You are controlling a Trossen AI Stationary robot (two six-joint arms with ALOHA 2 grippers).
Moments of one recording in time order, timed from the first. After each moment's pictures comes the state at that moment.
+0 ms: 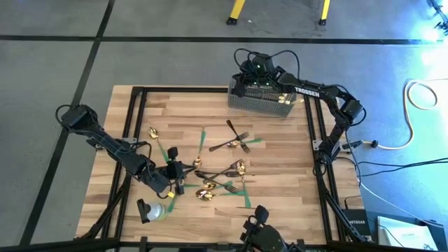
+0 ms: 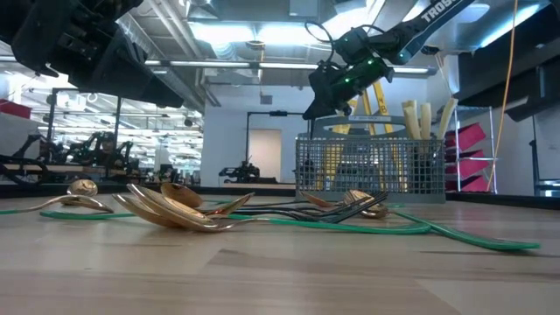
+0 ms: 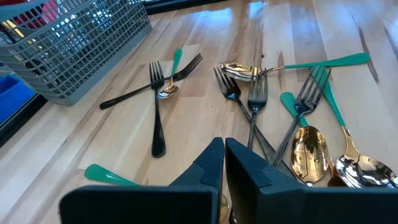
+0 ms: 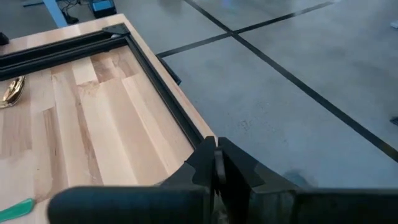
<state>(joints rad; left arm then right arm) -0.61 1.34 0.51 0.19 -0.87 -0.26 -0.70 1.75 1.27 -0.03 -0.19 -0.06</state>
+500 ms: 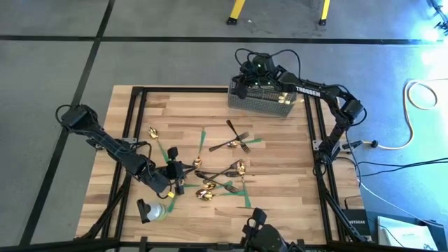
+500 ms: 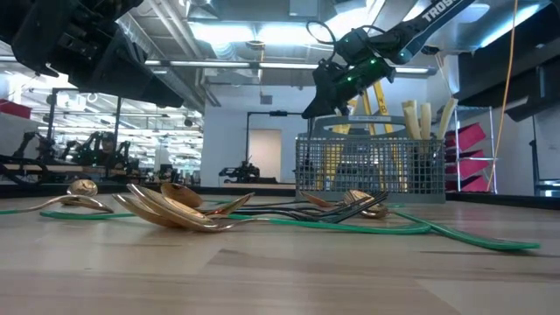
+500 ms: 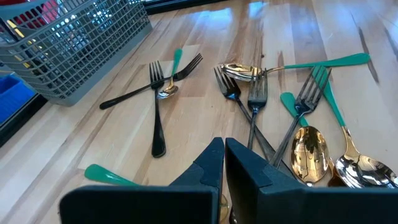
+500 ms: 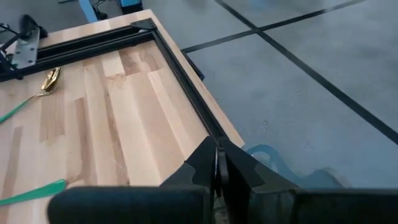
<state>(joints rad) -0.61 1.34 0.51 0.19 -0.87 -0.26 -0.70 1.75 1.28 -0.06 -0.31 -0.08</state>
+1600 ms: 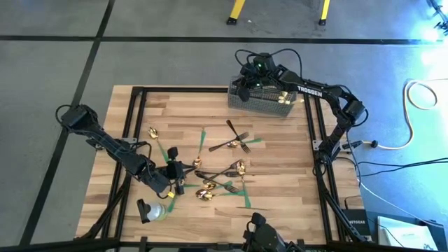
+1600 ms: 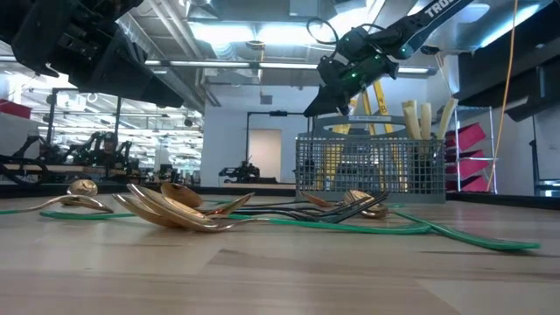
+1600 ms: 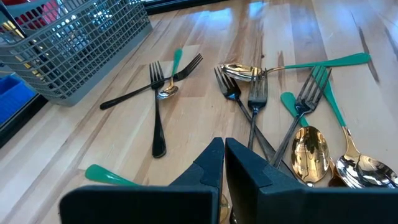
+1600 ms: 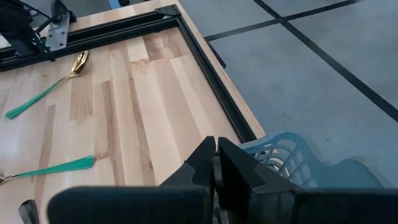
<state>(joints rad) -0.61 1.34 0.51 0.19 -0.87 -0.26 -0.70 1.75 1.28 -0.17 -0.39 -0.12</state>
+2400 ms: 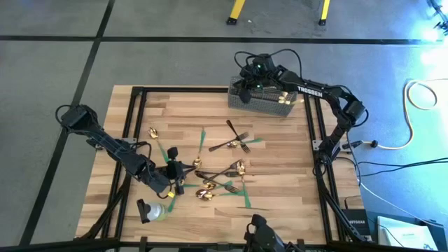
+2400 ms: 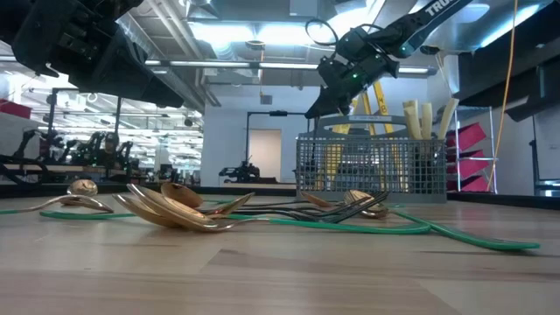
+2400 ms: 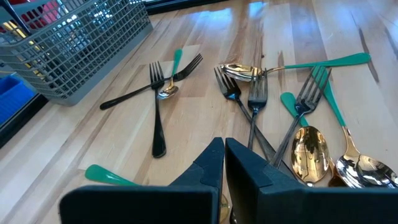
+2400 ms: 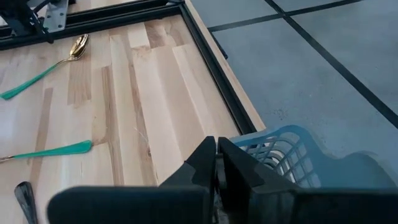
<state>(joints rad) -0.61 1.34 0.51 0.19 -0.87 -0.26 -0.70 1.75 1.28 -0.21 -0.38 -0.18</state>
